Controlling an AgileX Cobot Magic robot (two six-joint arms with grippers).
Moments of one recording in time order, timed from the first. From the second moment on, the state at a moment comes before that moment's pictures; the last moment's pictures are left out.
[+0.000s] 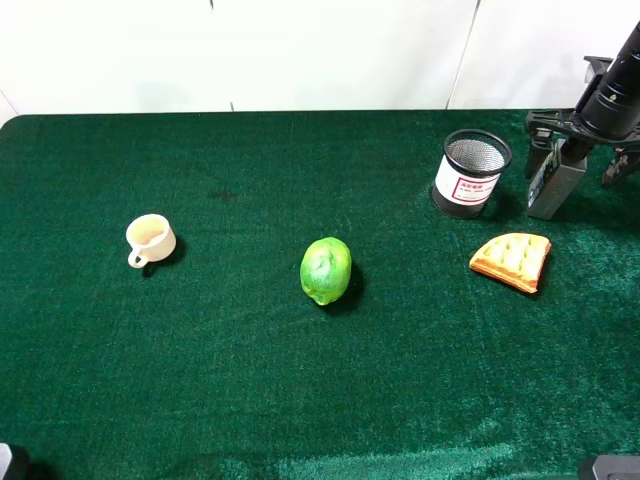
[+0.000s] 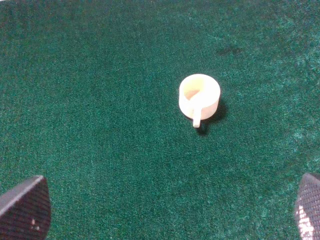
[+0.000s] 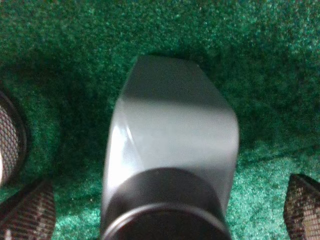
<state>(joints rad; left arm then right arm) 0.00 -0.01 -0.50 -0.06 1.06 0.13 -0.06 2.00 -1.38 -0.01 0.95 0.09</state>
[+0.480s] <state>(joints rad) 0.00 -0.01 -0.50 -0.06 1.06 0.13 -0.06 1.87 -1.41 -0.02 1.04 0.09</state>
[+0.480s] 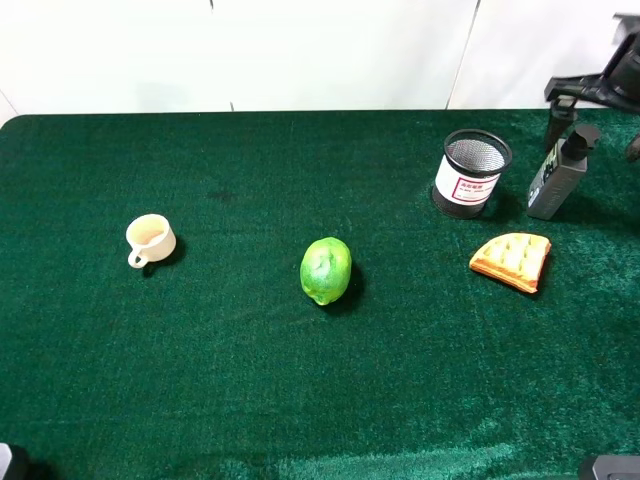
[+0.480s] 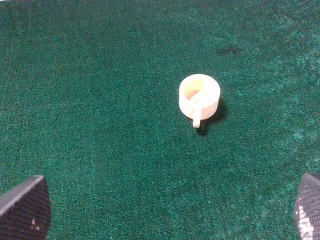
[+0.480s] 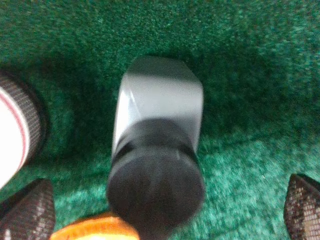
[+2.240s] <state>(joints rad) 0.00 -0.01 -0.50 -0.06 1.06 0.13 0.10 0.89 -1.09 -0.06 1.22 0.07</state>
